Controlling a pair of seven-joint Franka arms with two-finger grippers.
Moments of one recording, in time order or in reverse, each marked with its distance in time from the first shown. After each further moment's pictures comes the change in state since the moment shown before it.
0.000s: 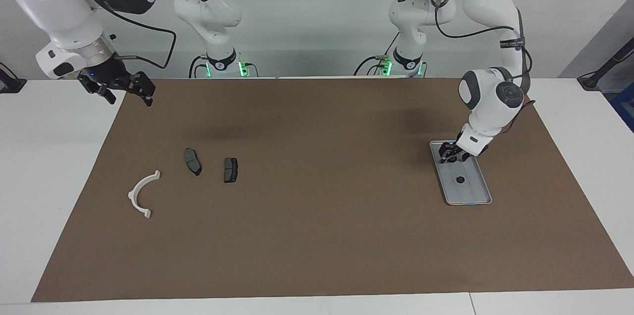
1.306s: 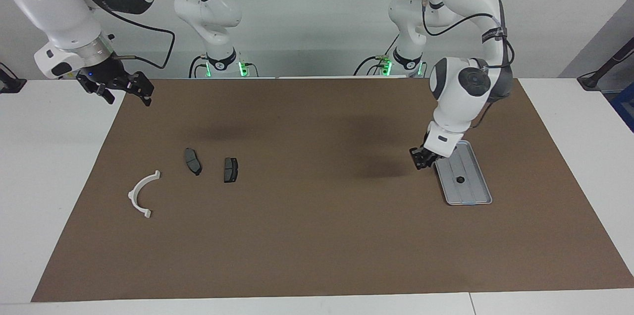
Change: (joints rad) left arm -0.339 0.061 -0.023 0.332 -0.003 -0.178 -0.605; right arm -0.012 0.000 -0.003 0.000 0.000 0.000 -0.002
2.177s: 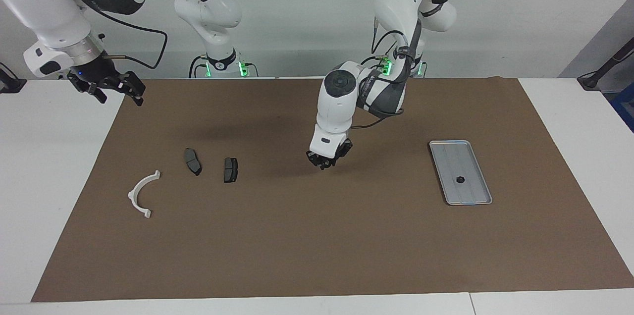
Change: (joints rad) left arm -0.327 0.300 0.000 0.349 -0.008 -0.078 -0.386; right arm -0.027 0.000 0.000 0.000 0.000 0.007 -0.019
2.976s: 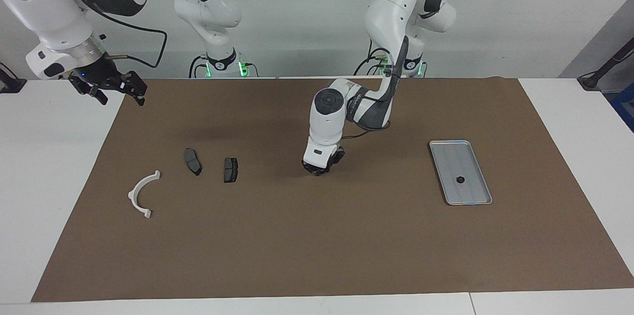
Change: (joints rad) left arm -0.012 0.034 0.013 -0.072 0.000 0.095 -0.011; right arm 0.000 0.000 0.000 -0.012 0.000 0.008 -0.054
